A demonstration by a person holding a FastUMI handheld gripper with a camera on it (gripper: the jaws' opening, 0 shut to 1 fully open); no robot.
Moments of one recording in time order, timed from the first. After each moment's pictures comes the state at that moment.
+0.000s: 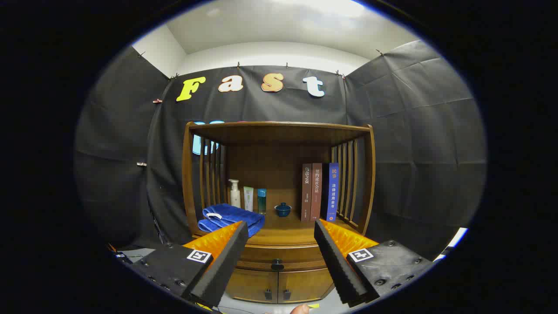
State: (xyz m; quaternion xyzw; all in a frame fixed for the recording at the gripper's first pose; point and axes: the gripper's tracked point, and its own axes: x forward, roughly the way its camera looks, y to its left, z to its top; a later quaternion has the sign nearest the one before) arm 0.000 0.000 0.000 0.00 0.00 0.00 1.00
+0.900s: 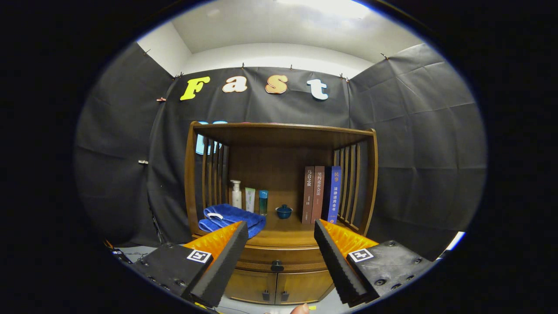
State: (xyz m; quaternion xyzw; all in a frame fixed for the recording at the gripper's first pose) arm 0.002 0.004 -0.005 -0.01 0.00 0.01 1.00
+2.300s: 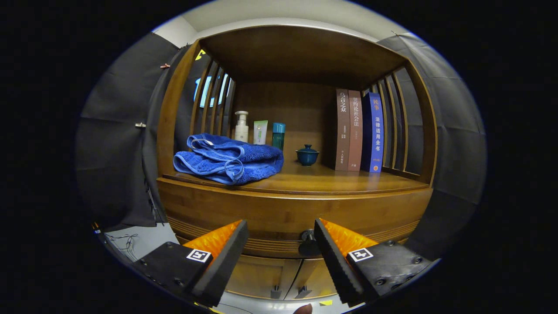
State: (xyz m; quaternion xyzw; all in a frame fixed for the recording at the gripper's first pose) arm 0.133 0.046 -0.241 -0.02 0.08 0.03 1.00
